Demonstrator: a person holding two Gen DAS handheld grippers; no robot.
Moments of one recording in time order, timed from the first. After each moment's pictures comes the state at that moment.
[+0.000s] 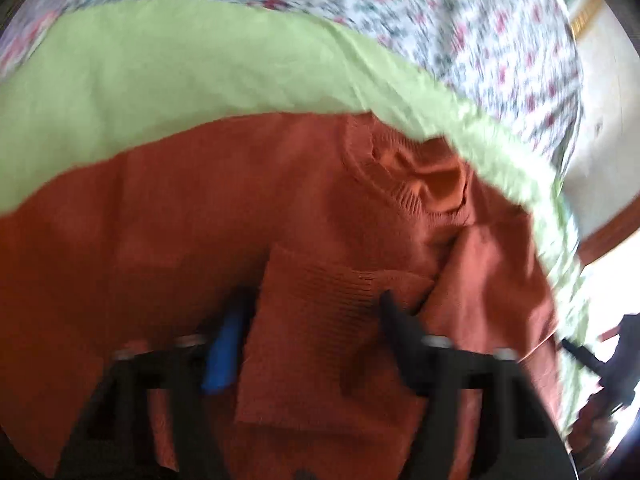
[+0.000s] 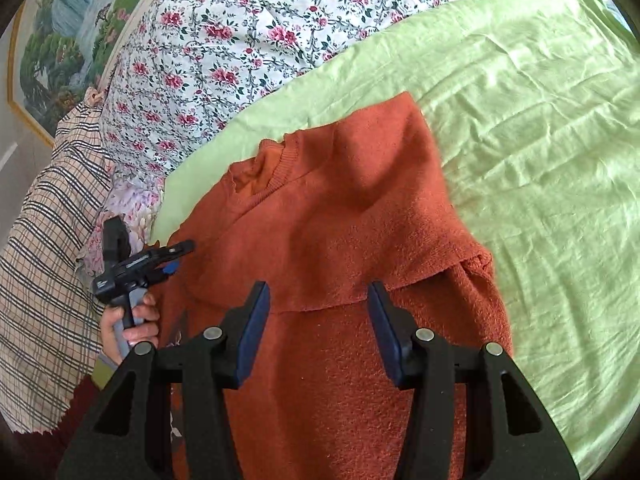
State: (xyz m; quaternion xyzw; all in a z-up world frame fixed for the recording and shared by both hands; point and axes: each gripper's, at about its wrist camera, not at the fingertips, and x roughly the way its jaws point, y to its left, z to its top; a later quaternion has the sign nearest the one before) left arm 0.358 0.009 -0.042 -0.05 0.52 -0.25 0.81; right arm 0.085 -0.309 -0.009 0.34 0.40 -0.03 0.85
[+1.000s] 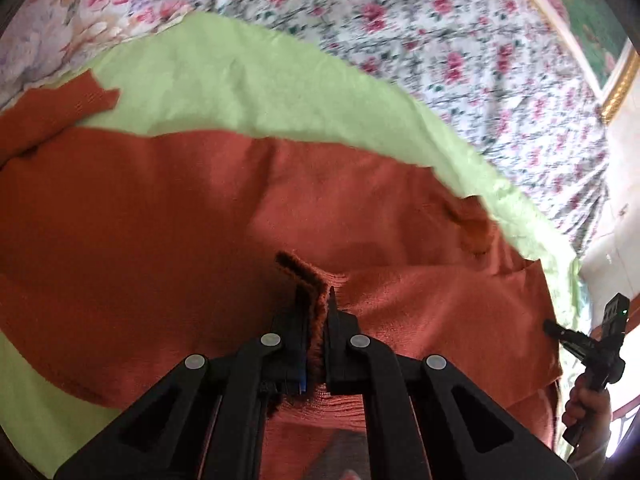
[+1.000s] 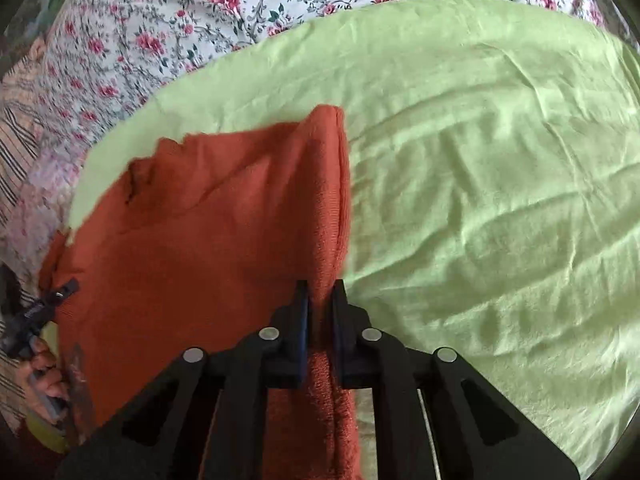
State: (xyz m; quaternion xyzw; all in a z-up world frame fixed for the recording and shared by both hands) left arm 0.294 0.081 -0.036 -0.16 0.44 -0.15 0.87; right arm 0.173 -0.374 -0.053 0.24 0.46 -0.08 0.85
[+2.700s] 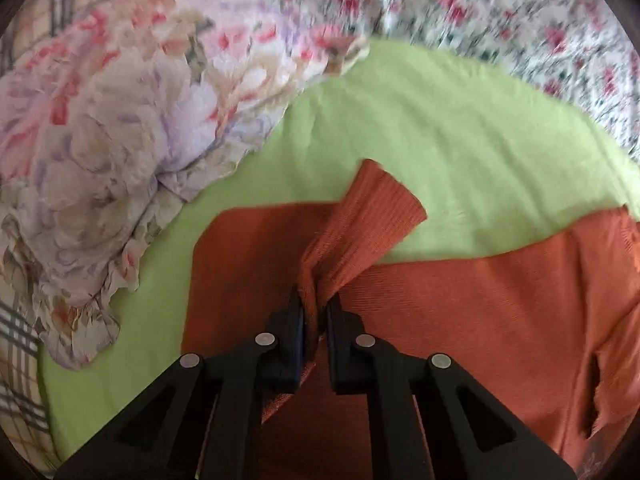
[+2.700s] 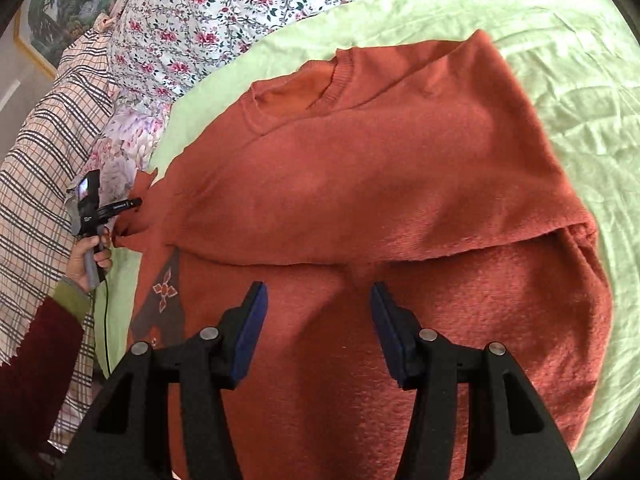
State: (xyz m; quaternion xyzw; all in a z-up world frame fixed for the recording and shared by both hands) left arm 0.376 0.254 -0.018 0.03 0.46 0.04 0.89; right arm 0.115 -0.257 -0.047 0.28 0.47 0.03 0.84
